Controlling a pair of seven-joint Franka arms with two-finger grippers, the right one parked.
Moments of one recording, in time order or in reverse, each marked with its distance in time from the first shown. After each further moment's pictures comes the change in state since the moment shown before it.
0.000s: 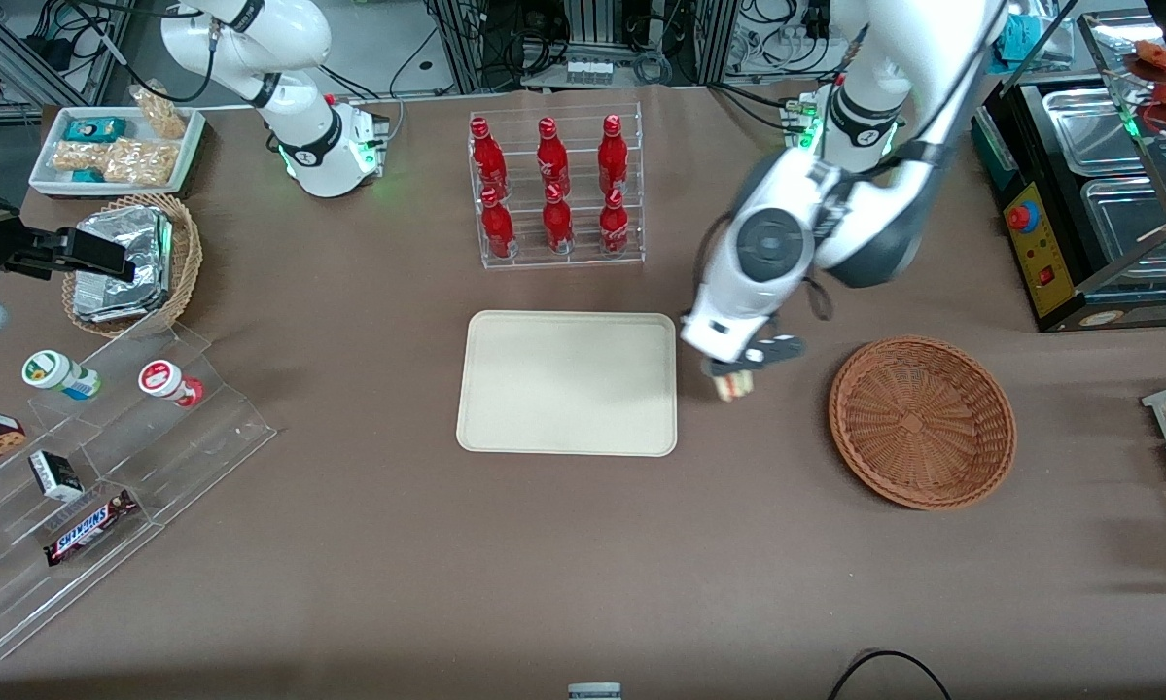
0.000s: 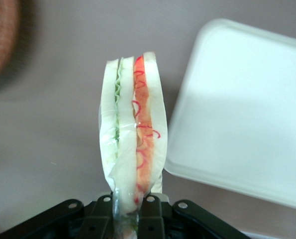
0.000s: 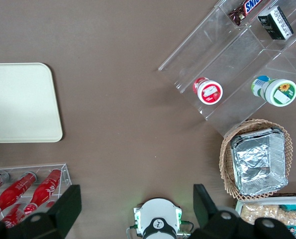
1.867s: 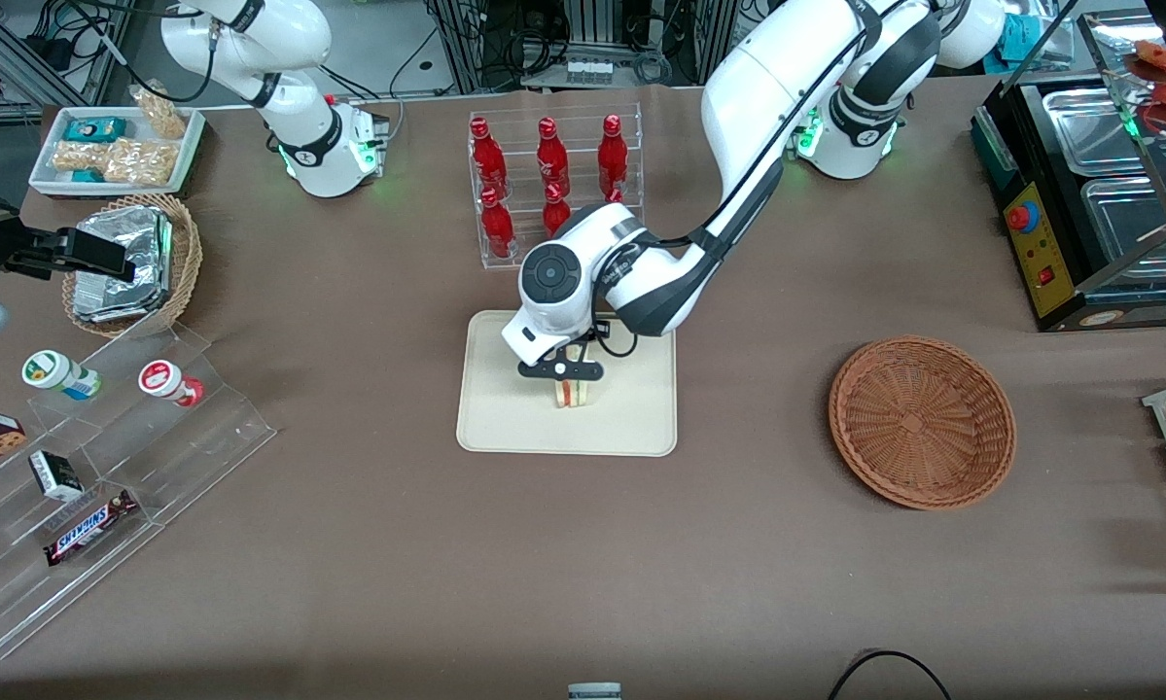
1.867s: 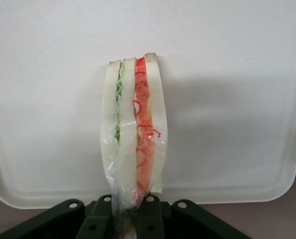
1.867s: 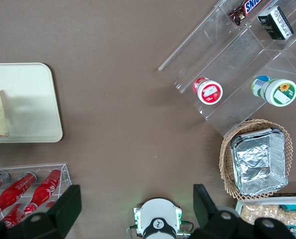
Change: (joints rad) arm -0.280 0.488 0.000 0.482 0.083 0.079 0.011
